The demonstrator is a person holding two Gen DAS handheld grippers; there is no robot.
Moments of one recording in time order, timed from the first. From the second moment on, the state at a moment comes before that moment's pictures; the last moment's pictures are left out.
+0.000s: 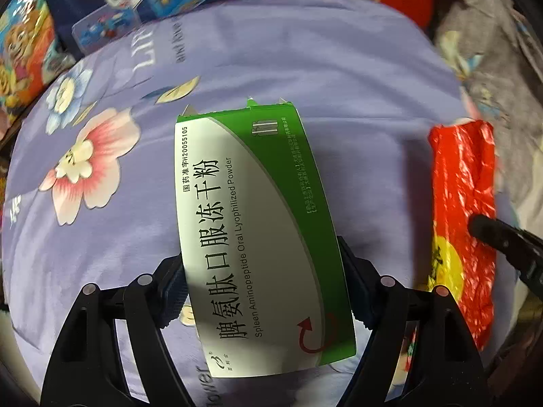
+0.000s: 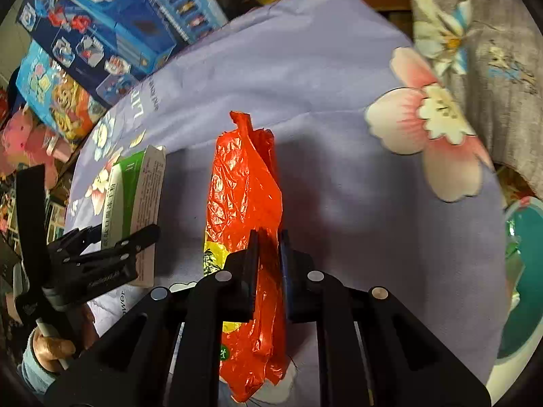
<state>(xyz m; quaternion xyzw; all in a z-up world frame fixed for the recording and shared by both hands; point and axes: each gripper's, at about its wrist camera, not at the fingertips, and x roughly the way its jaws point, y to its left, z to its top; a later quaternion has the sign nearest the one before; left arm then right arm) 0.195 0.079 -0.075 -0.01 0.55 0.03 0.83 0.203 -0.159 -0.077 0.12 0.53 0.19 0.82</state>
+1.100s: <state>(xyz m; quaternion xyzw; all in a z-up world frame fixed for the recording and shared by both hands) 0.171 0.114 -0.066 -0.07 0.53 -0.04 0.84 0.182 -0.084 -0.118 -0.07 0.56 0.14 0.81</state>
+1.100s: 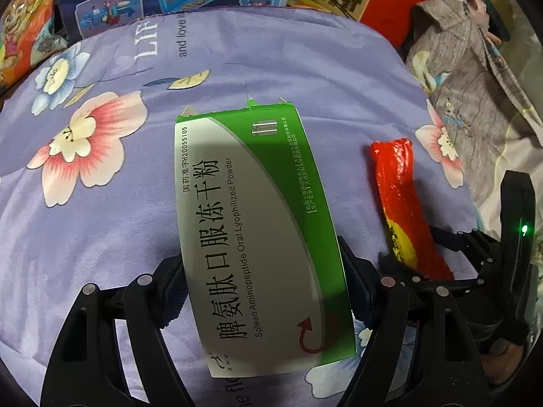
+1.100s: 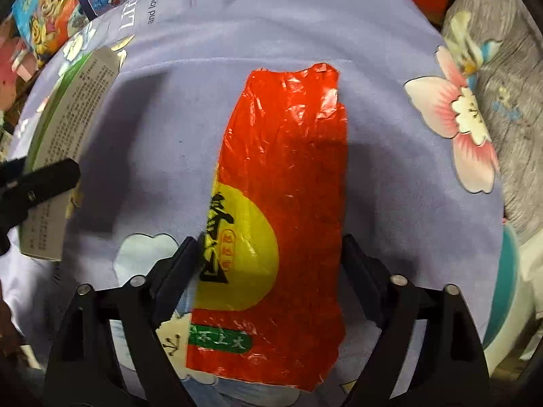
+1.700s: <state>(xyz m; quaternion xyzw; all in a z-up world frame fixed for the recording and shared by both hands) 0.173 0.001 -0.042 0.01 0.51 -0.14 0.85 0.170 -0.219 -0.051 0.10 0.50 0.10 0.85</state>
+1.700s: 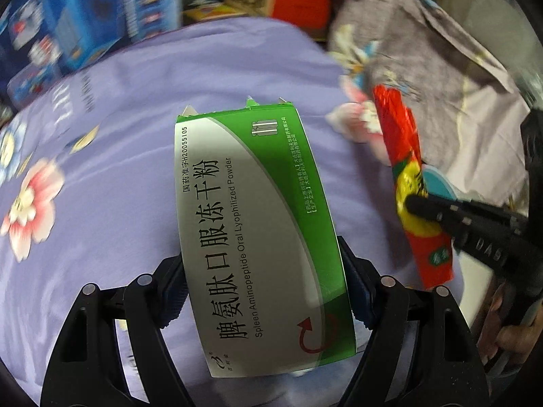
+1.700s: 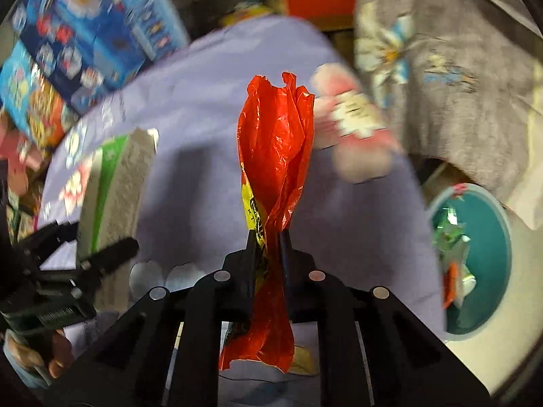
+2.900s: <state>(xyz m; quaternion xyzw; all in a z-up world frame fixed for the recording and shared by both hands) 0.187 -0.336 -0.083 0.14 0.53 -0.34 0.77 0.099 -0.501 -0.099 0.26 0.49 -0.07 0.83</state>
